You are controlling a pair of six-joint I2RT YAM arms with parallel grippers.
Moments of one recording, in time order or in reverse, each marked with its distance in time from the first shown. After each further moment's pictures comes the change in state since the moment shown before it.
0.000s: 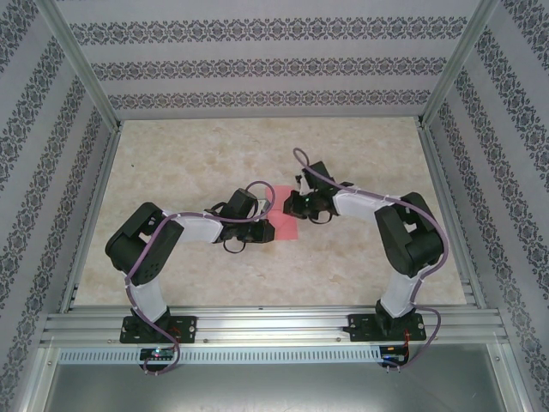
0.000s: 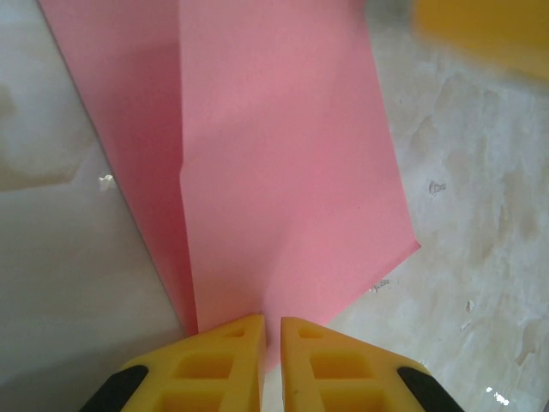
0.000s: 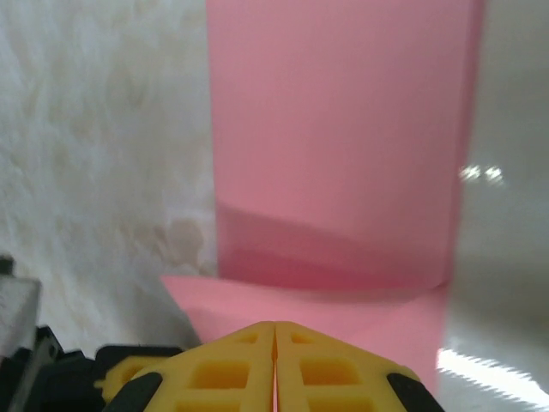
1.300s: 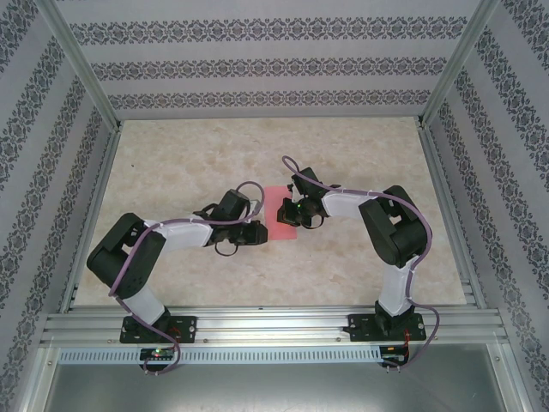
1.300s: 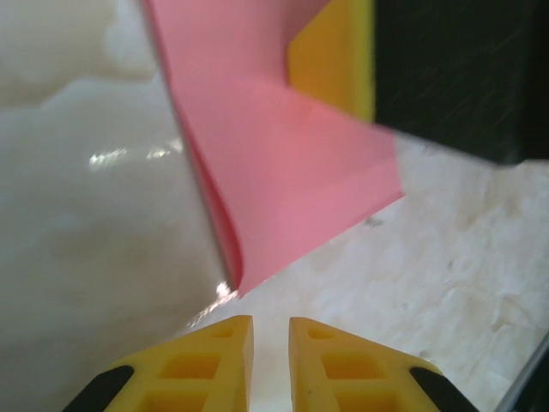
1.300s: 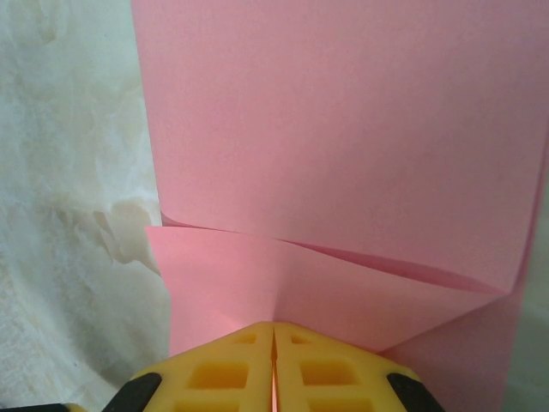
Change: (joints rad) left arm 0.021 -0.138 -0.046 -0.100 -0.002 -0.048; right arm 0.035 0.111 0.041 -0.012 -0.003 0.018
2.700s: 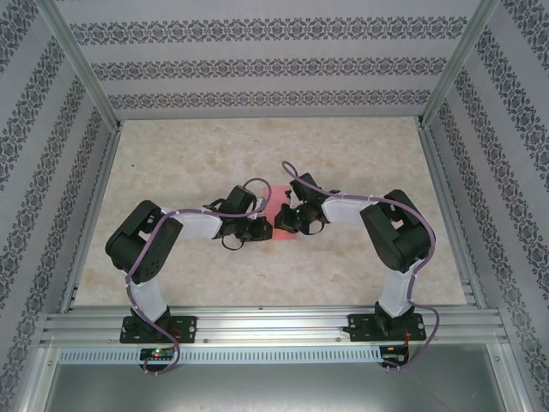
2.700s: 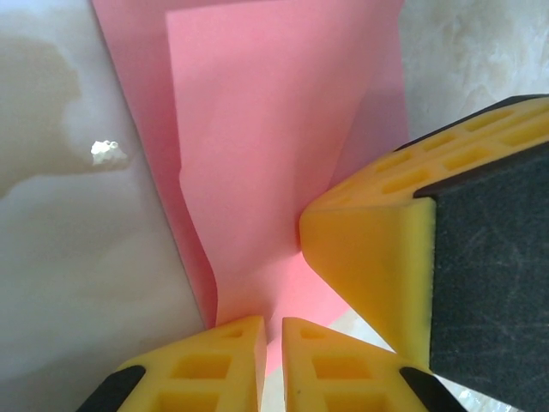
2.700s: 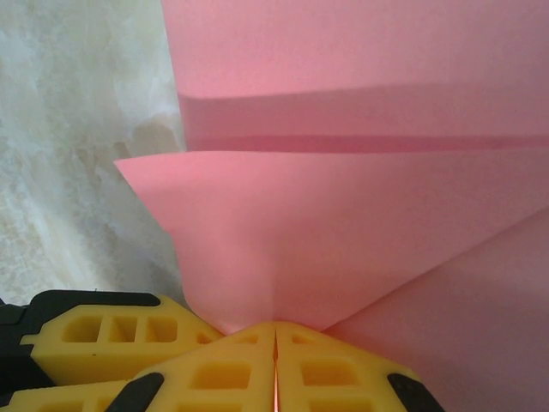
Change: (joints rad) left arm 0.007 0.148 0.082 0.023 0.032 0.000; right arm 0.044 -0.045 -0.061 0.030 -0.066 0.079
